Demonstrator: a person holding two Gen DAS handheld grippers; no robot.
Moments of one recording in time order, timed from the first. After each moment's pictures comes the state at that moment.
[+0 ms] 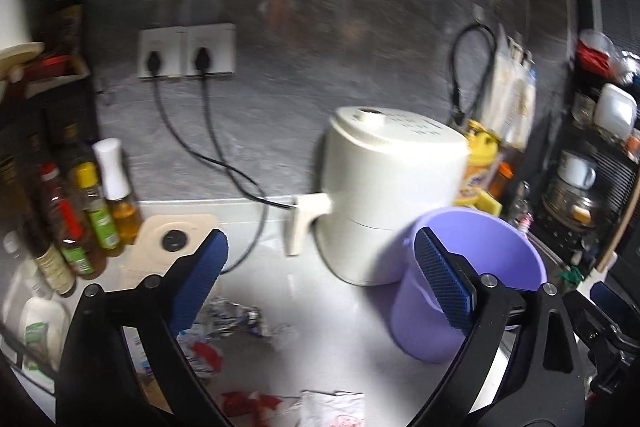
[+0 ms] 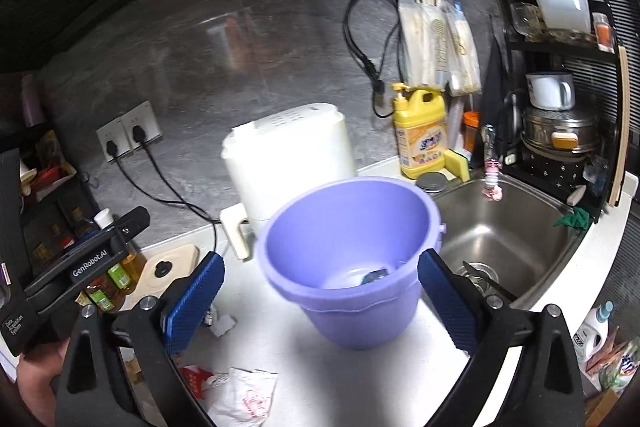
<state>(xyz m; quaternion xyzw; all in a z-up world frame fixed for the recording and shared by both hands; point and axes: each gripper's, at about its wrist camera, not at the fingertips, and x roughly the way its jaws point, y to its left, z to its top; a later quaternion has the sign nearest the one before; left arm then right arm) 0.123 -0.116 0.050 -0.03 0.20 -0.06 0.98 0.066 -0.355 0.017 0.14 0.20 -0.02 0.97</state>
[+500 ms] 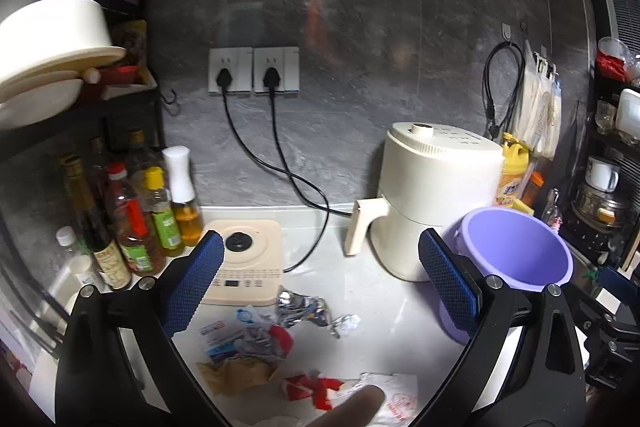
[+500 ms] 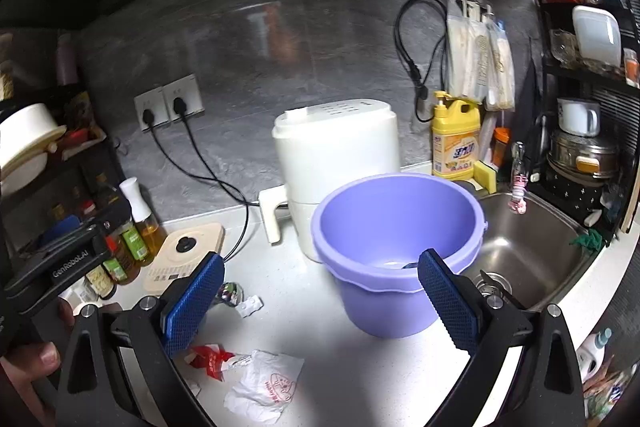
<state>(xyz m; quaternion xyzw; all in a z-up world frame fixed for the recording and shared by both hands) 0.069 -0.073 0.052 -0.01 0.17 0.01 0.98 0.053 -0.305 0.019 0.09 0.20 0.02 0.97</state>
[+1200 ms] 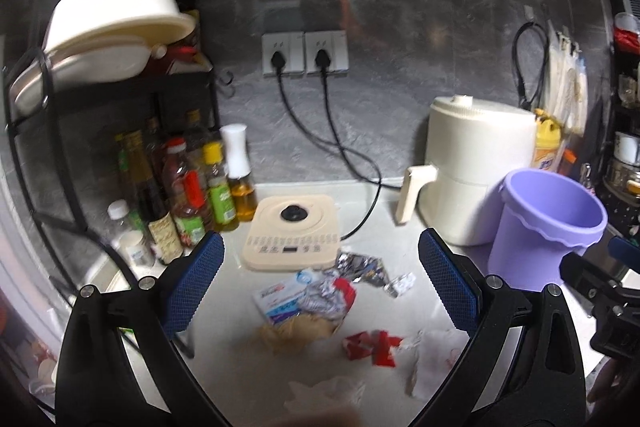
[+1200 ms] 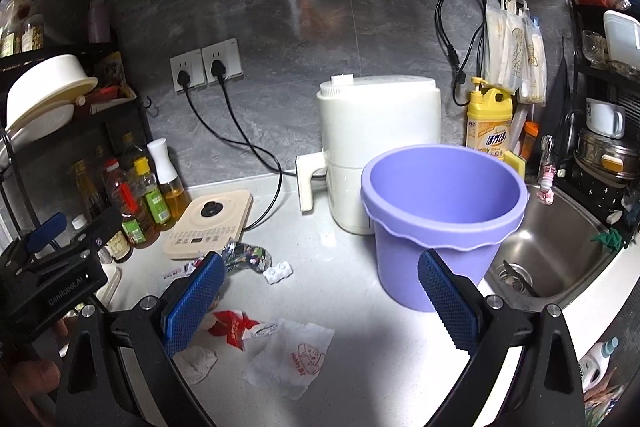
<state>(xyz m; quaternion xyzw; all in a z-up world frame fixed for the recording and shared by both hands) 0.022 -0.040 0.013 0.01 0.19 0.08 0.98 0.041 -0.265 -0.010 0.06 0.23 0.07 0.97</state>
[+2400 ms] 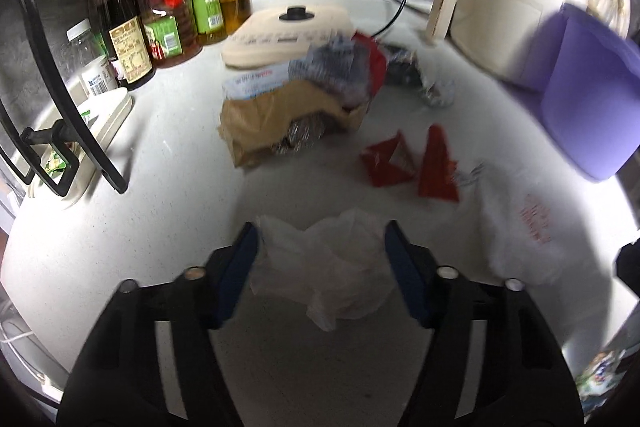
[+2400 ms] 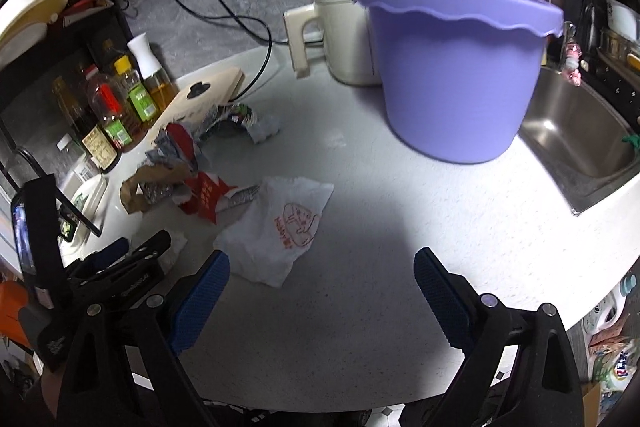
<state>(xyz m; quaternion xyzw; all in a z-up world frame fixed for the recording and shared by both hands) 0.054 -0.035 -0.155 -0.03 0.42 0.09 0.90 0.050 -0.266 -0.130 0.08 0.40 0.09 0.91</state>
